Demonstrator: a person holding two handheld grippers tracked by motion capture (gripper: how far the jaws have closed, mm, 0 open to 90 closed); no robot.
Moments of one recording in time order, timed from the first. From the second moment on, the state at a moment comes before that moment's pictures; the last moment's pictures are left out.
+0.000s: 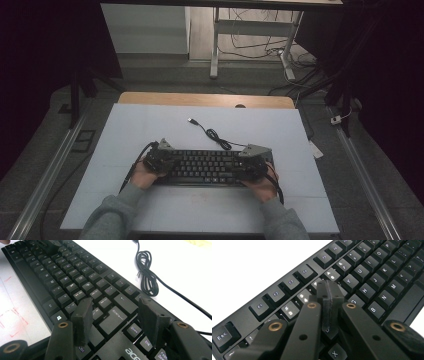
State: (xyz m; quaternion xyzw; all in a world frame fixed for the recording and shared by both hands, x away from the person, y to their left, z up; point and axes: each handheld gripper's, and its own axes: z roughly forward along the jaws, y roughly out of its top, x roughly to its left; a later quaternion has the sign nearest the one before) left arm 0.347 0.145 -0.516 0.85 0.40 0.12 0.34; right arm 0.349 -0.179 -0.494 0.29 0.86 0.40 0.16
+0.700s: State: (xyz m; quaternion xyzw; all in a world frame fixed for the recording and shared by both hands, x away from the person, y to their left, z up) left arm 0.317 0.162 -0.487 0.82 0.40 0.11 0.39; right arm 0.348 -0.180 -0.492 0.28 0.85 0.41 0.16
